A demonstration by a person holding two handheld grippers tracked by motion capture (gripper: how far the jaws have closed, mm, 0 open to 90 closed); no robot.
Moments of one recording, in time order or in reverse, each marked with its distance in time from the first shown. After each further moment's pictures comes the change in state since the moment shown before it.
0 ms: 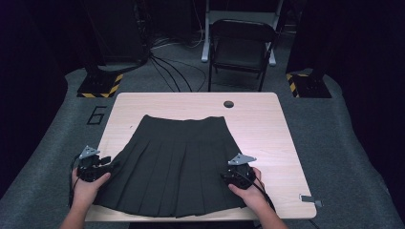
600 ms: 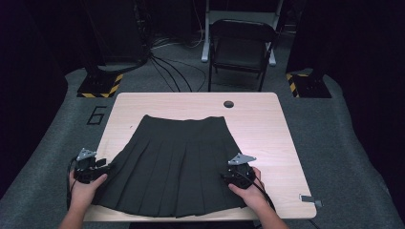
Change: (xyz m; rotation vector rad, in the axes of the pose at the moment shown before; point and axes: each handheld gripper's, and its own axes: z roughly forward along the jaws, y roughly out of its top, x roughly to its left) left arm 0.011 -0.012 0.003 0.011 0.037 -0.026; right arm -0.003 -0.002 0.003 0.007 0.007 0.008
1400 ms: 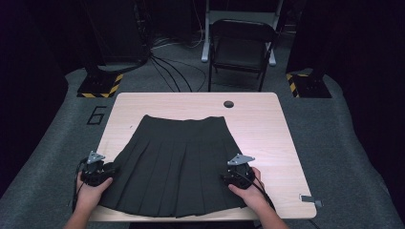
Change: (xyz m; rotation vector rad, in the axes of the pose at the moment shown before) left arm -0.017 -0.007 0.010 0.051 0.026 0.070; right arm 0.001 -0.002 0.004 0.016 -0.010 0.003
